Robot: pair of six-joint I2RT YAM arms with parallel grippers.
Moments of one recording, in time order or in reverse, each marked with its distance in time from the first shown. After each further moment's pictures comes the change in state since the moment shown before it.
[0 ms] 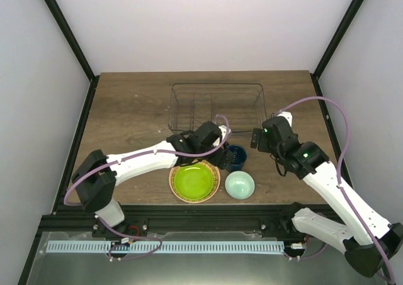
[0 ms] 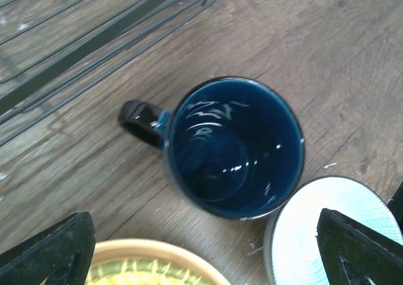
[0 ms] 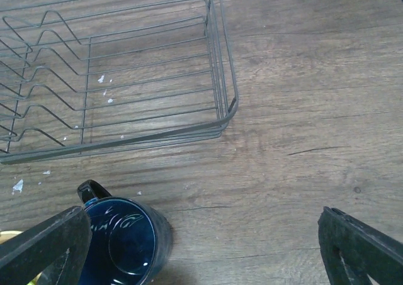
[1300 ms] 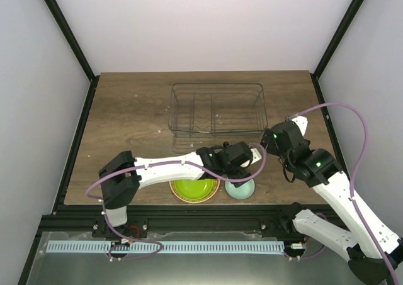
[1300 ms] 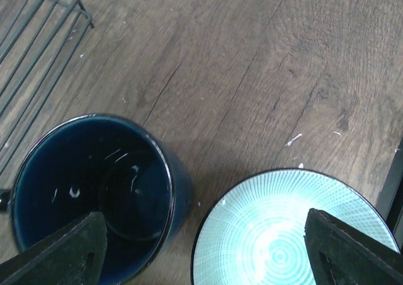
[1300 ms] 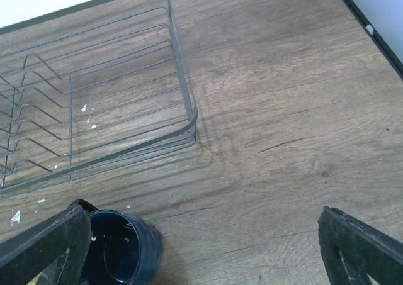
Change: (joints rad) left arm -0.237 0.205 0.216 -0.082 -0.181 0.273; right arm 0.000 -0.109 0.019 -0.103 0.084 0.119
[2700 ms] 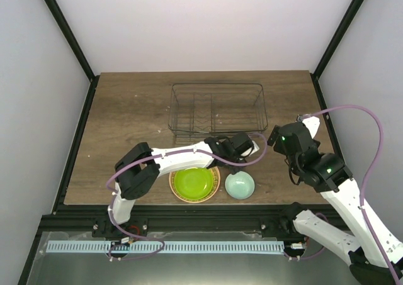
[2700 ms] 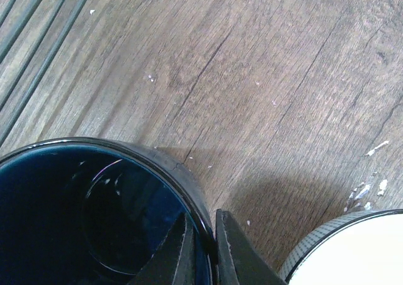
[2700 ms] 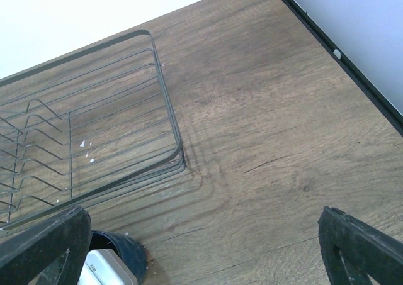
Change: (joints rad) left arm 0.102 0.192 0.148 -0.077 0.055 0.017; right arm 0.000 -0.064 0.048 -0.047 0.095 0.042
